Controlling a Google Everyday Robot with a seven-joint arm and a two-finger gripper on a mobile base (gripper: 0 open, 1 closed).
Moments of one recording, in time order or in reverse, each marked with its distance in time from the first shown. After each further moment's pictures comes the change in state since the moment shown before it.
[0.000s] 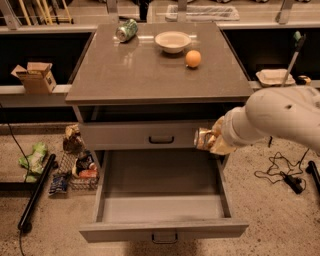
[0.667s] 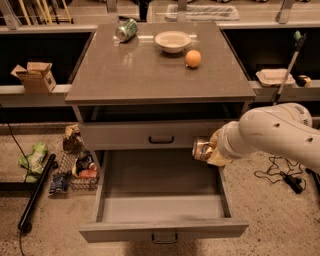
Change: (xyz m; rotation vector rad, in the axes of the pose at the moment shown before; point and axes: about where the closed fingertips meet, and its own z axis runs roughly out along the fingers) arm 0.009 0.027 0.028 -0.016 0.012 0.033
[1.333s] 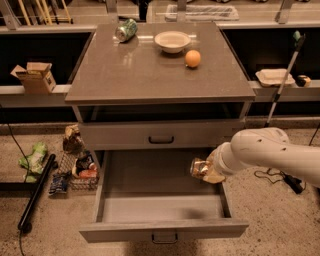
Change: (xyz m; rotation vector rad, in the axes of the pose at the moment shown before) arm 0.031 0.046 0.094 -0.130 -0.012 0.092
